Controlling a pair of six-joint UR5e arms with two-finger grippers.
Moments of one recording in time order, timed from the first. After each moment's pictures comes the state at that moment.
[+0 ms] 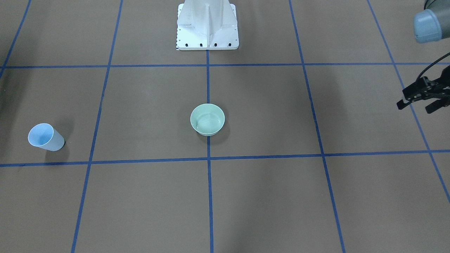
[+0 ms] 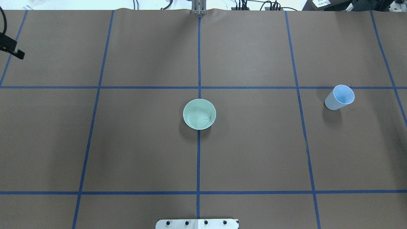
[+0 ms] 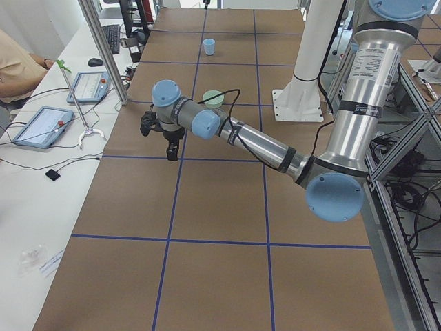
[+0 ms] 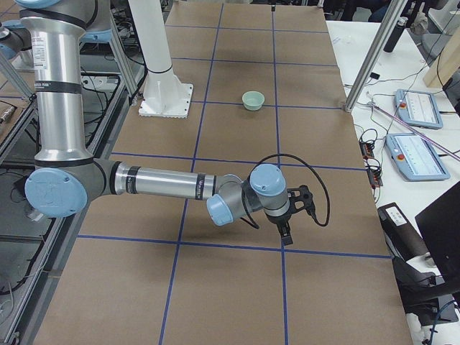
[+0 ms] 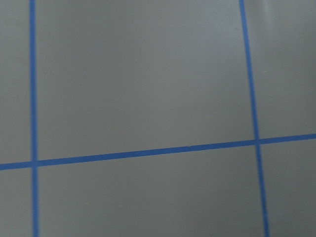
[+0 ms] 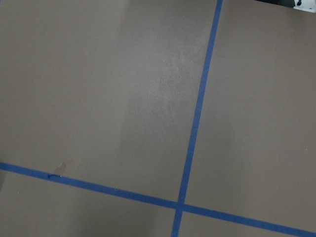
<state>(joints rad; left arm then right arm) -1.27 -1.82 -1.80 -1.59 -2.43 -0.49 1.55 -1.56 1.49 -1.08 2.34 0.11</state>
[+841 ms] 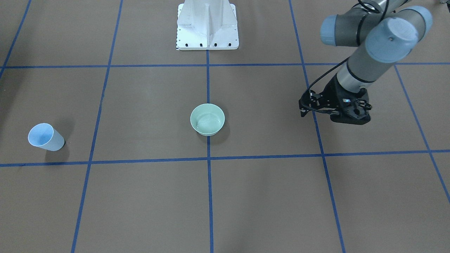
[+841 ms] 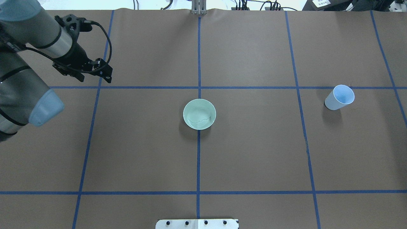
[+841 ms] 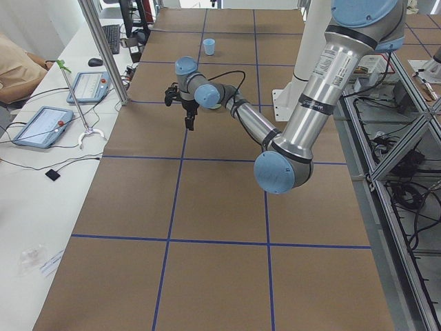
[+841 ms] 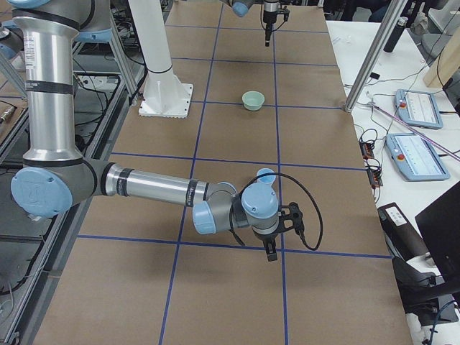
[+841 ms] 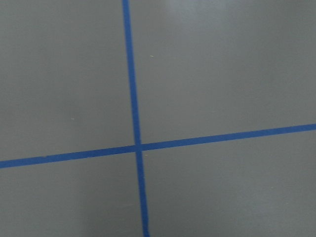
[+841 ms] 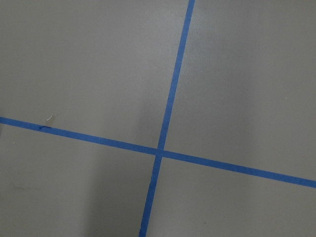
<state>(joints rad) -0.90 -2.03 -1.78 -1.59 -2.19 -0.83 1.58 -1.61 1.49 -1.20 2.39 -0.01</state>
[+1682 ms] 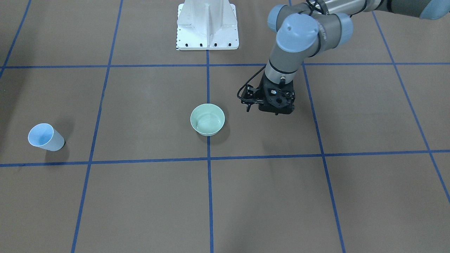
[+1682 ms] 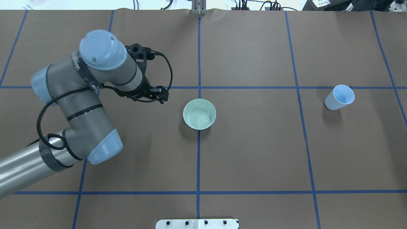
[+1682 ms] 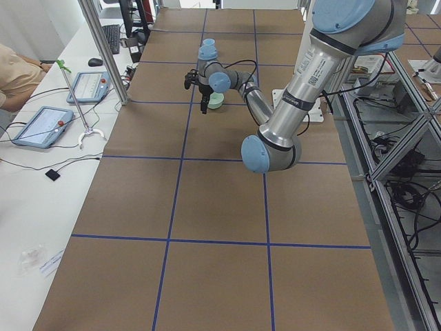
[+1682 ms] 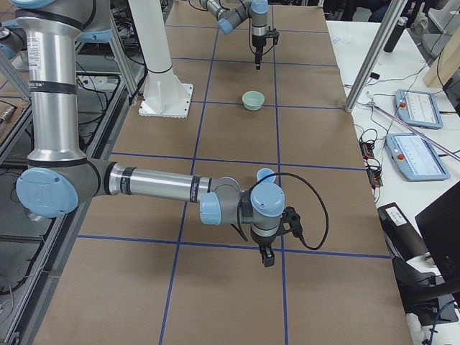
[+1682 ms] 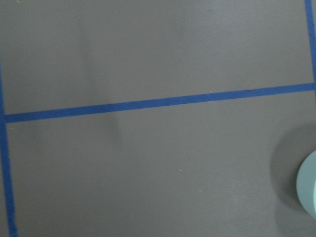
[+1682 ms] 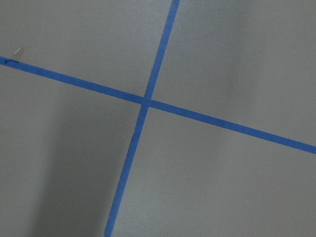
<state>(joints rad) -0.64 -2.19 -1.72 -1.63 -1.92 -0.99 1.56 -1.59 1.51 -1.40 2.30 -0.20</state>
